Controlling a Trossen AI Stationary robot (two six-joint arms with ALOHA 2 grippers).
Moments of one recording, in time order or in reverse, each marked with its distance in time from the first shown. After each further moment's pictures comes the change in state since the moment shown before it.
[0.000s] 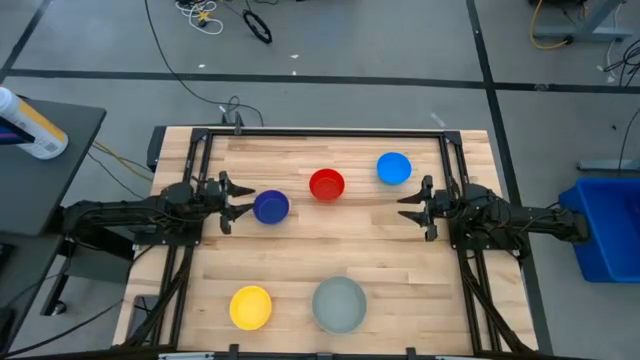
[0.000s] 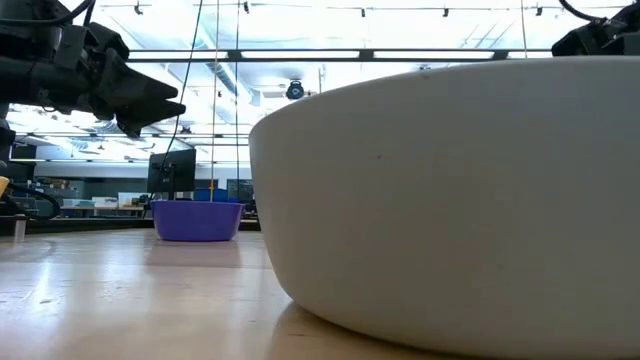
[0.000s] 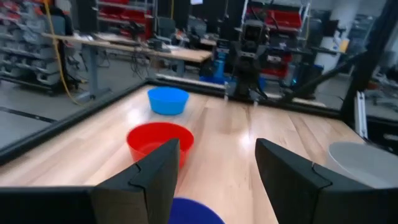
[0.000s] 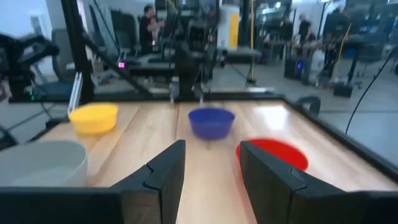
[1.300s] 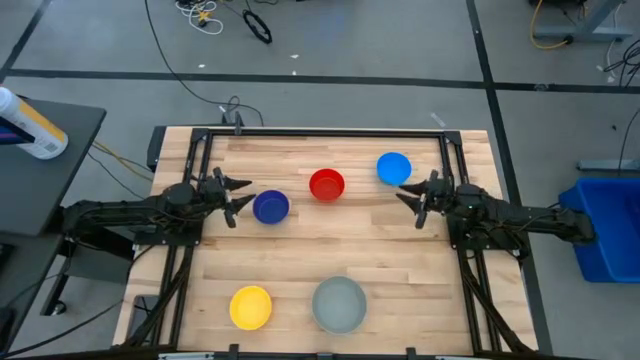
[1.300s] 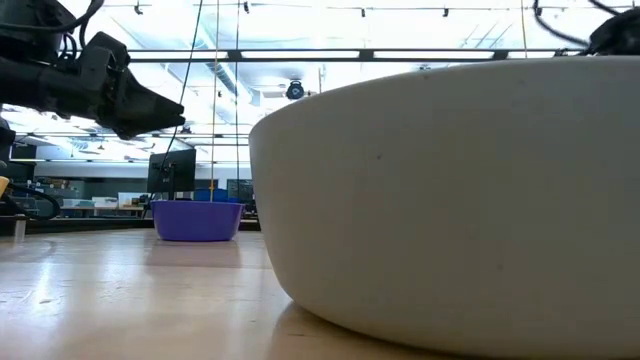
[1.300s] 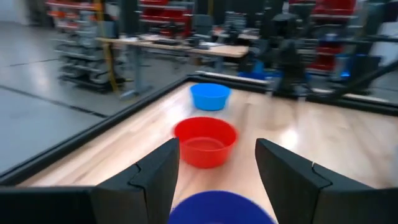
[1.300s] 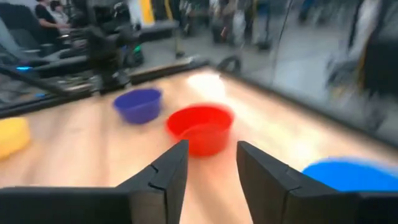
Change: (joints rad) left arm 0.000 0.000 0.000 -0.040 -0.197 0.055; right arm -0.040 0.085 0.004 -0.049 0.287 0.190
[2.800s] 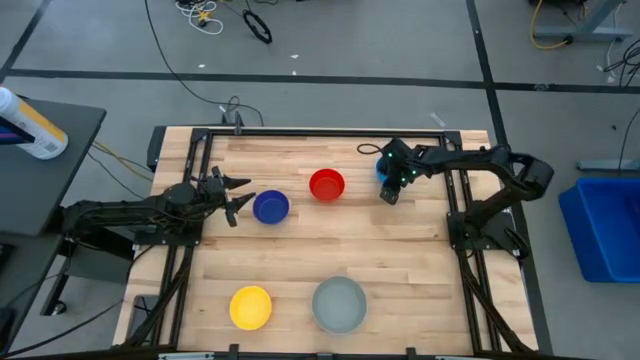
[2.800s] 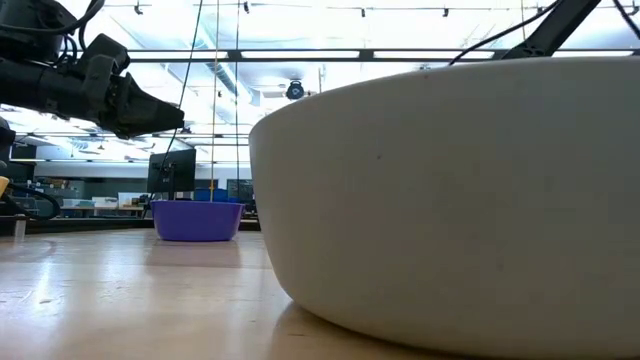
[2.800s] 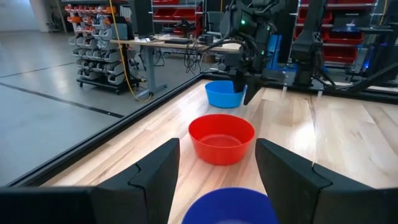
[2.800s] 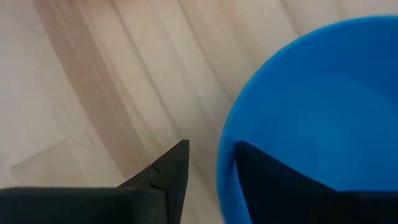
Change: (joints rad) left arm 0.000 0.000 0.000 -0.018 -0.034 0.043; right arm -0.436 1.297 0.694 -0.458 -0.334 -0.304
